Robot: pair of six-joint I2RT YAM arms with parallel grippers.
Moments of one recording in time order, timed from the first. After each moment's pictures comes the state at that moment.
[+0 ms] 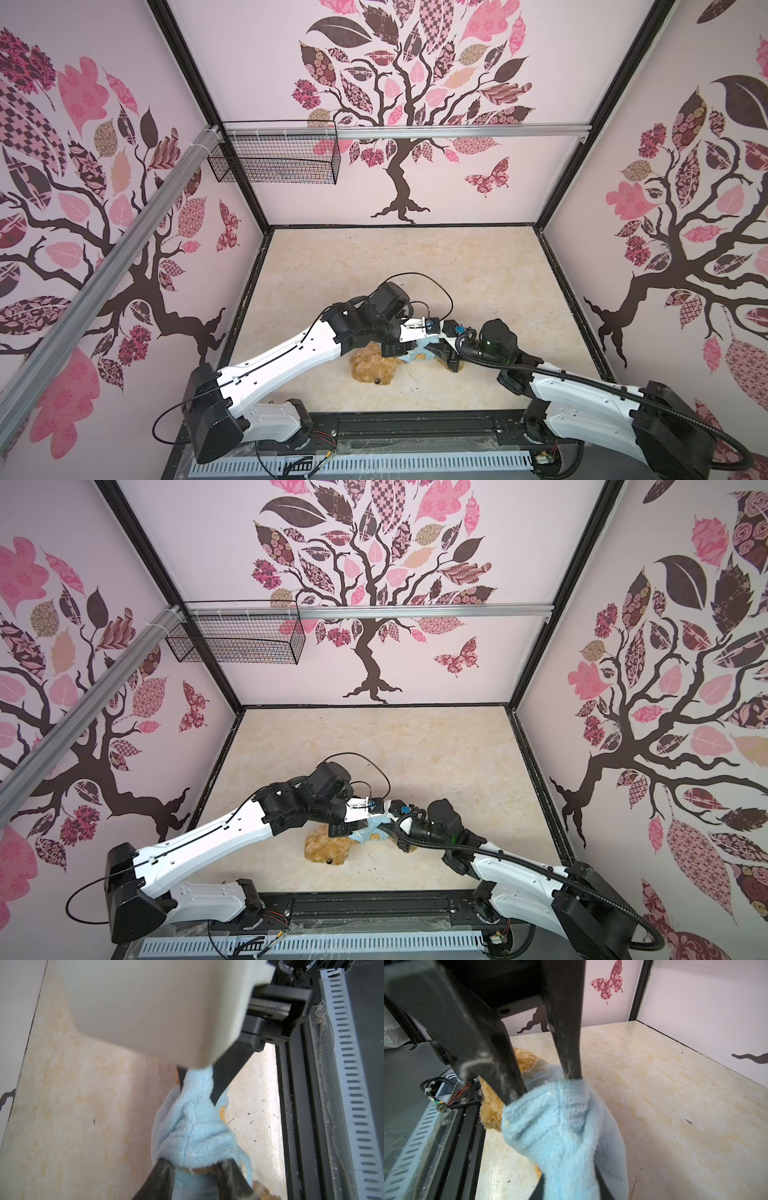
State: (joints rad) left arm -0.94 1.32 1.15 -0.75 0.24 0.63; right arm 0.78 1.03 0.28 0.54 -0.48 -0.12
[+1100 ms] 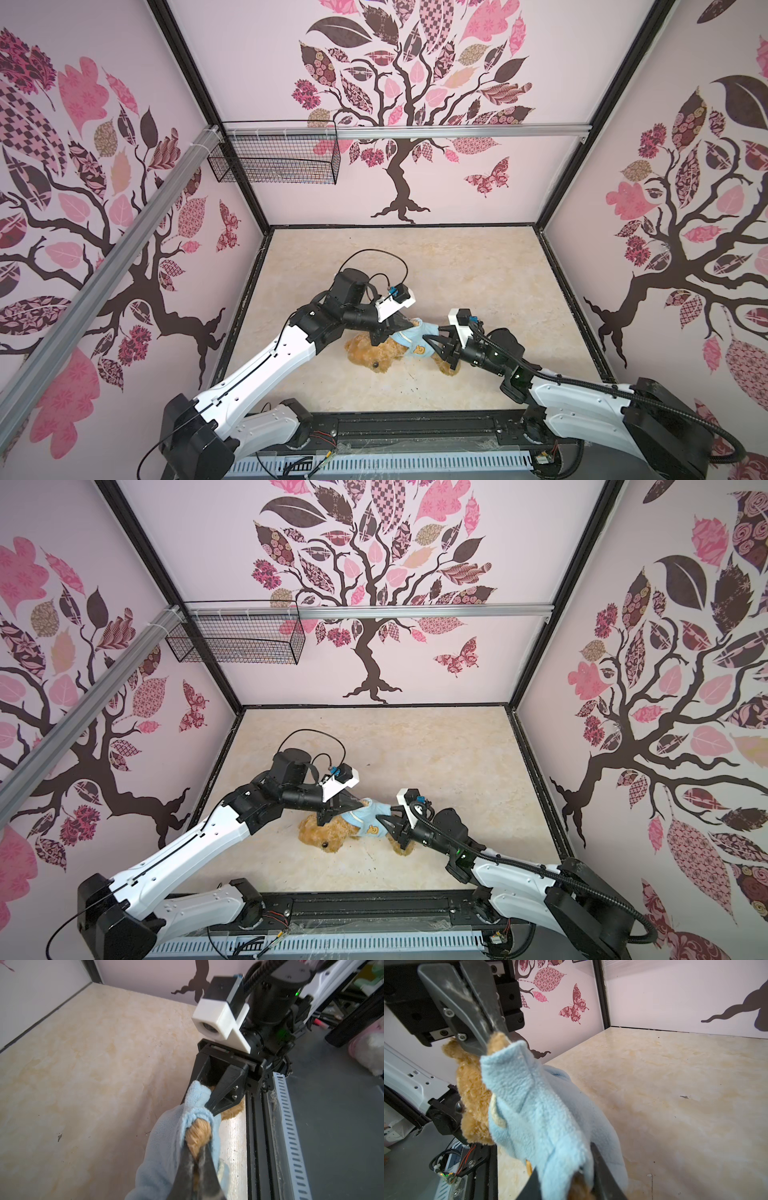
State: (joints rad) left arm -0.64 1.11 0.95 -0.45 0.69 0.30; right arm 0.79 1.06 0.17 0.84 -0.28 0.30
